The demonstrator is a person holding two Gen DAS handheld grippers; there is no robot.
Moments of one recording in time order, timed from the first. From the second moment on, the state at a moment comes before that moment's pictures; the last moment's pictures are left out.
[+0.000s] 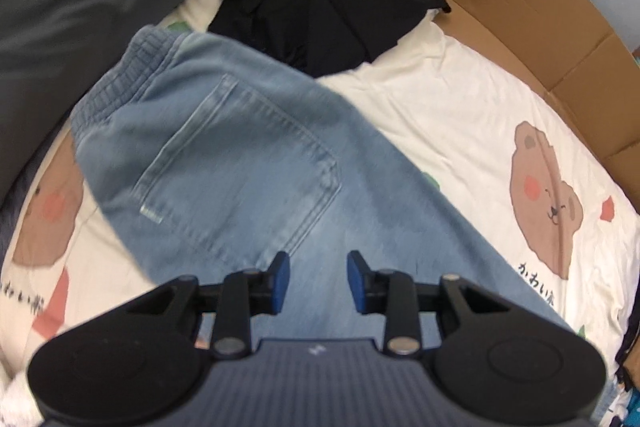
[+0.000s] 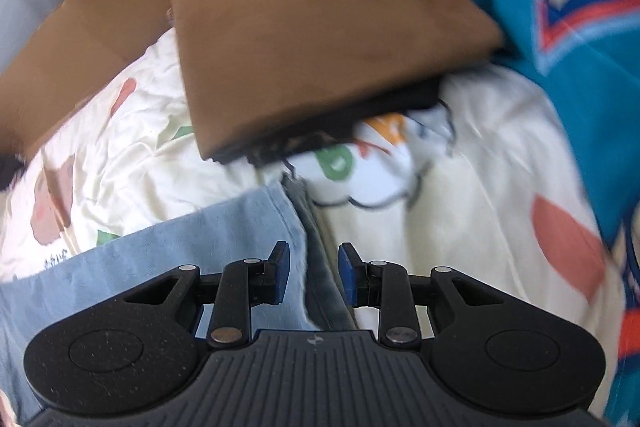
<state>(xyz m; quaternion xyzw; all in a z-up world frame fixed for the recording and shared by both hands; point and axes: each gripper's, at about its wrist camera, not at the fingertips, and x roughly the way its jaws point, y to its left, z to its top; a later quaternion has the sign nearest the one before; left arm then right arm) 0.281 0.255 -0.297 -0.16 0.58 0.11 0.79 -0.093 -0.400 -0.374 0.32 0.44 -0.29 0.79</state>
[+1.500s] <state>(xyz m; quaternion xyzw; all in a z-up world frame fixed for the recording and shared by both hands) 0.373 0.218 -0.406 -0.06 0.60 0.09 0.79 -0.020 -0.427 -0.423 0.23 0.52 -0.18 0.81</state>
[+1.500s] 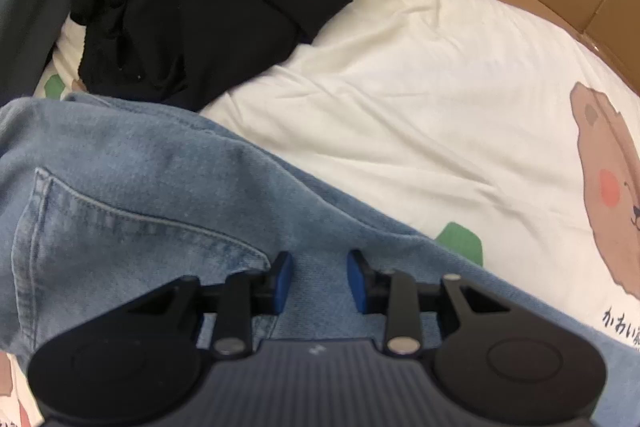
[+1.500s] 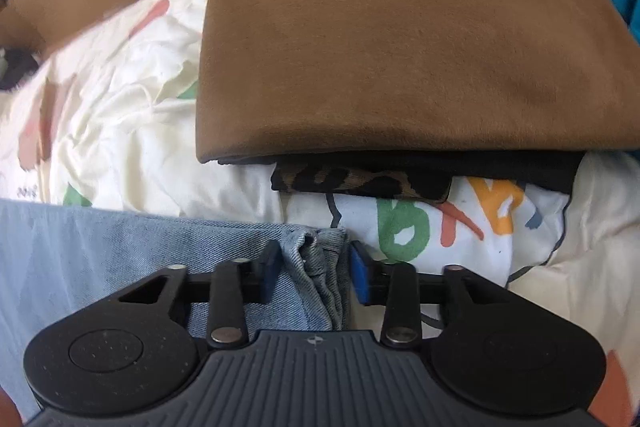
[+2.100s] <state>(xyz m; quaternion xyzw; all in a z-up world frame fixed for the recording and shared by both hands) 0.352 0.213 -0.386 -0.06 0.56 0.12 0.82 -0.028 -0.426 -0.403 0.24 0.51 -0.24 0.79</state>
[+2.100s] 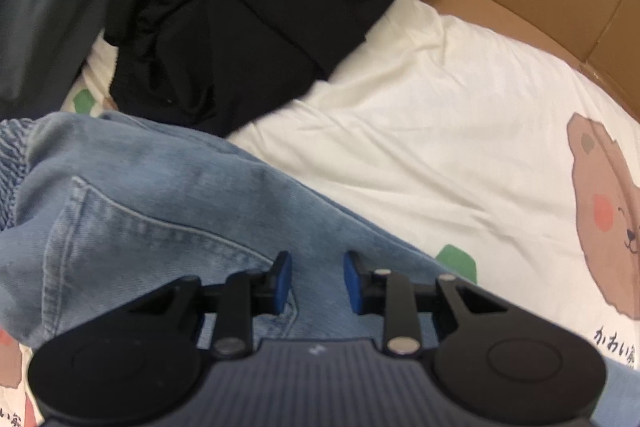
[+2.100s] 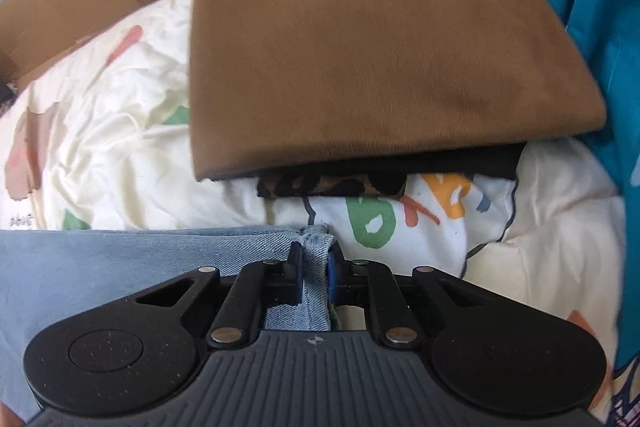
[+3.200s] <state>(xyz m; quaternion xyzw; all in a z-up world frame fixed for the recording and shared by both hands) 0.367 0.279 -0.338 0.02 0.56 0.16 0.81 -0.024 -0.388 -0.348 0.25 0.45 -0.30 0.80</state>
